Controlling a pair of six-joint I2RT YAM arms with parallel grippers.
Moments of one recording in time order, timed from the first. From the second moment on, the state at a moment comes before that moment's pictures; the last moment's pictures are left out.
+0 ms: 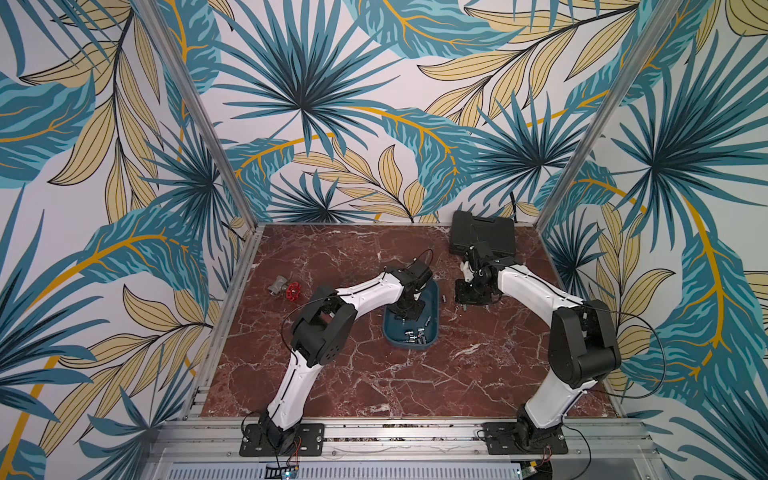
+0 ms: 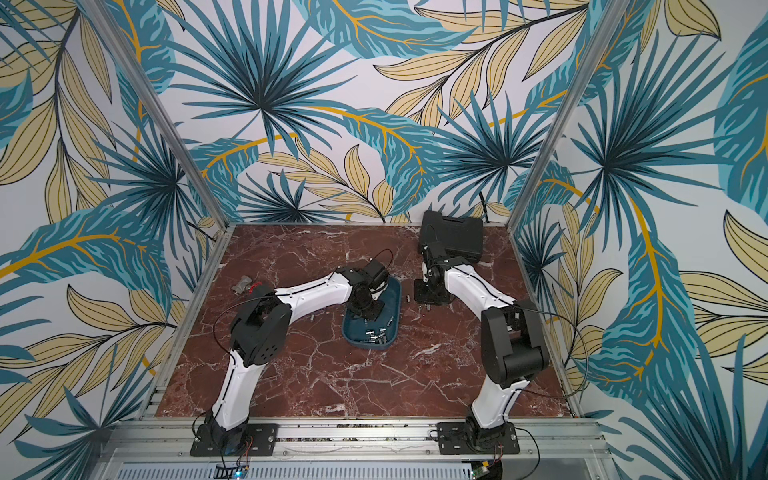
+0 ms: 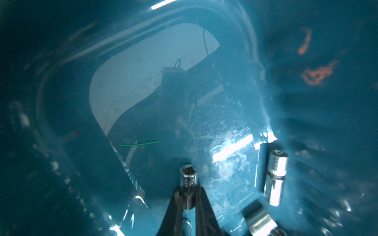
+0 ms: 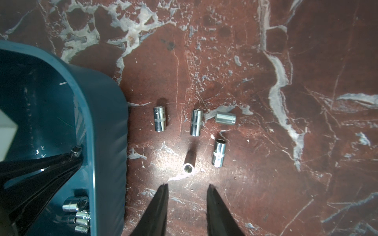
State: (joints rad) left arm -0.74 2.18 1.69 -0.81 0.04 -0.27; right arm 0.23 1.75 1.26 -0.77 -0.07 0.28
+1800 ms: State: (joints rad) left arm -0.49 1.84 1.17 -0.68 0.04 -0.38; right arm 0.22 1.75 1.25 -0.77 -0.10 0.28
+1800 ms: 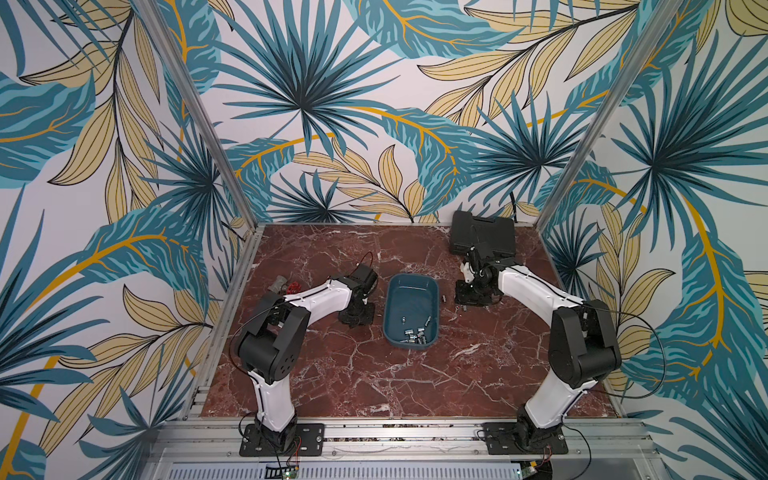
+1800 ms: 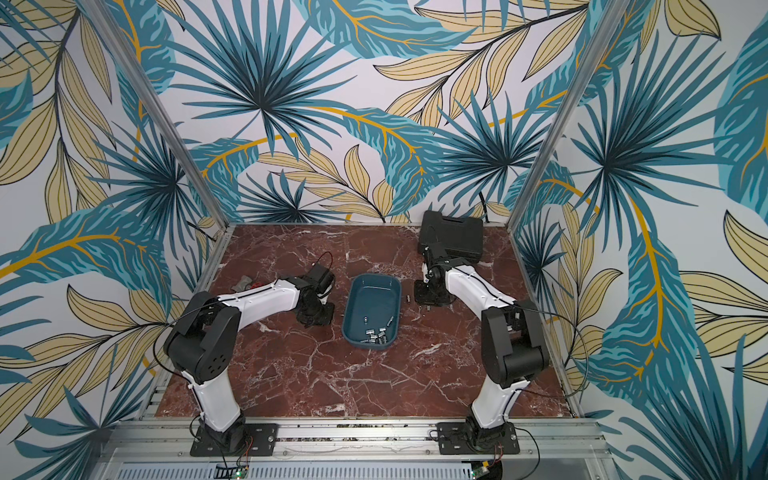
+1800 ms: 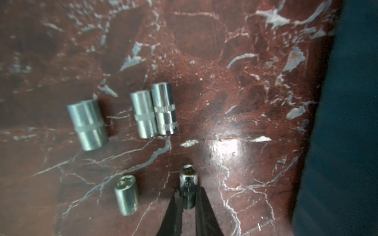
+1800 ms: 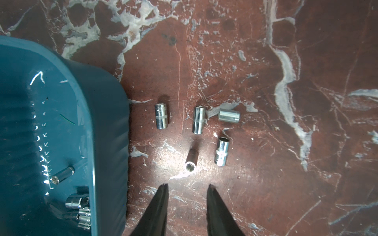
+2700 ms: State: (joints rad) left arm -0.49 1.84 1.17 -0.68 0.01 -0.38; right arm 0.30 1.70 1.31 -0.79 -0.12 0.25
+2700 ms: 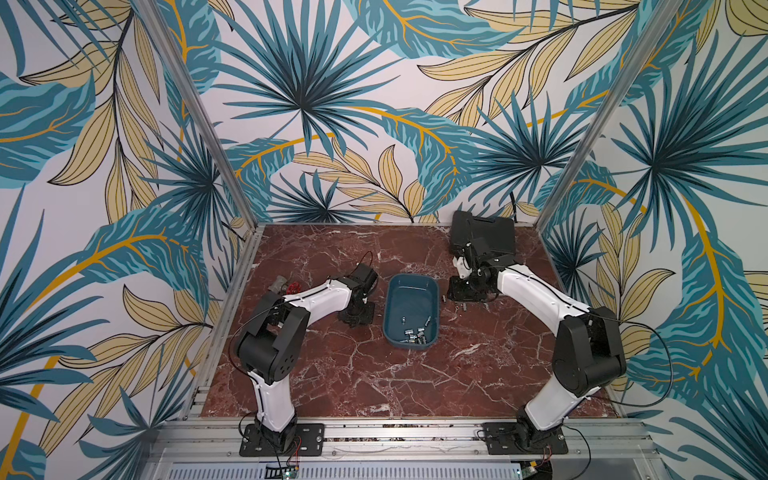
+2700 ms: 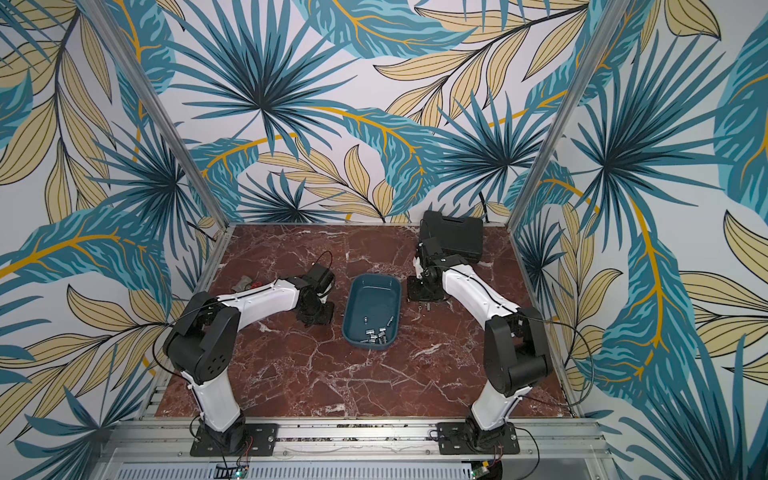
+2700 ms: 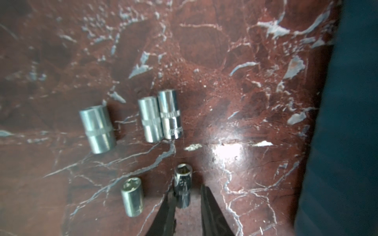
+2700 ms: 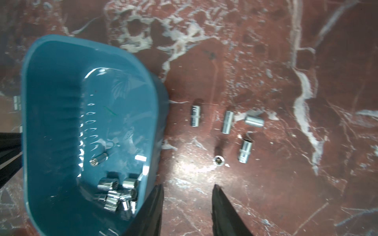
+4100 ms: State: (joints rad) left arm -0.48 1.80 1.18 -0.71 -0.02 -0.37; right arm 0.54 1.77 1.42 -0.86 -0.13 0.22
